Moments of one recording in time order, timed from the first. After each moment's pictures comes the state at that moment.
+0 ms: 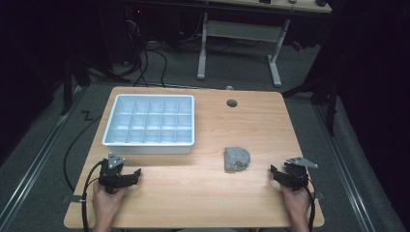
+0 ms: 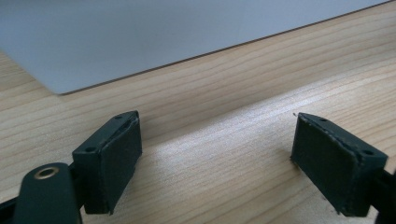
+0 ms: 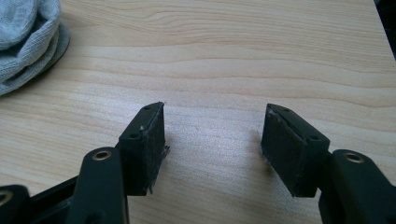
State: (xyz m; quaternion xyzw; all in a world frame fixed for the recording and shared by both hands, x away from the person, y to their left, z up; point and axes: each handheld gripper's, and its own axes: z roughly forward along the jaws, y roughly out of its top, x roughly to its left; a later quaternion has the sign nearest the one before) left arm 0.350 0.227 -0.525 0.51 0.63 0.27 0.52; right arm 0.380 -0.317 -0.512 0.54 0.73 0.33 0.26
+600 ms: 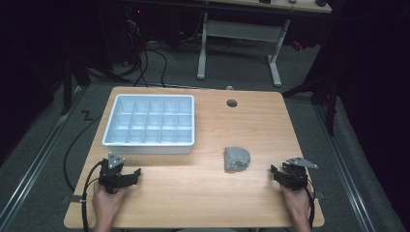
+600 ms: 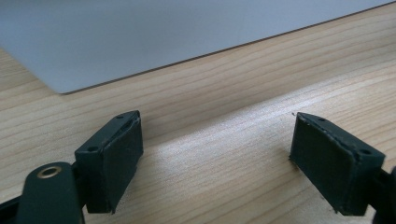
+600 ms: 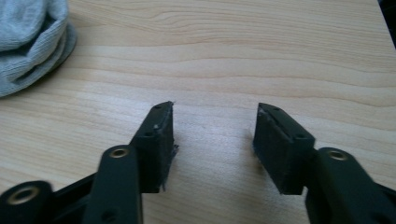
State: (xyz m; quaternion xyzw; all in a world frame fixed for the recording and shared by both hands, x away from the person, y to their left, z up) left arm 0.350 0.227 -0.525 0.51 0.63 0.27 0.52; right arm 0.378 -0.314 -0.511 0.54 0.73 0.33 0.26
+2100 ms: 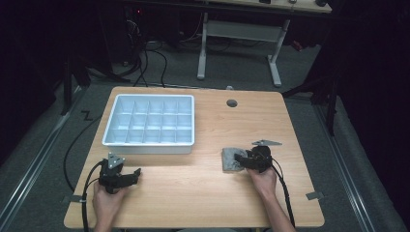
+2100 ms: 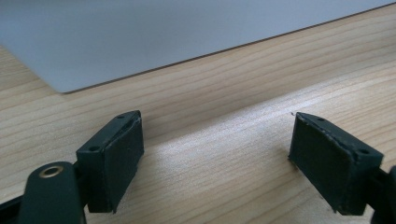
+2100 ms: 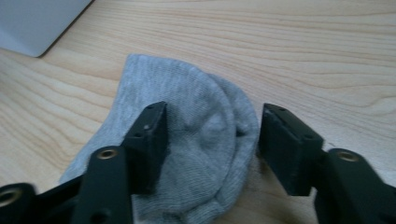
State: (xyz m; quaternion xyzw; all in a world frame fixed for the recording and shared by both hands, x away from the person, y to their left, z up) left arm 0.350 0.227 -0.525 0.51 0.63 0.27 0.52; right arm 0.435 -0.219 -0.503 0.49 0.77 0.39 0.12
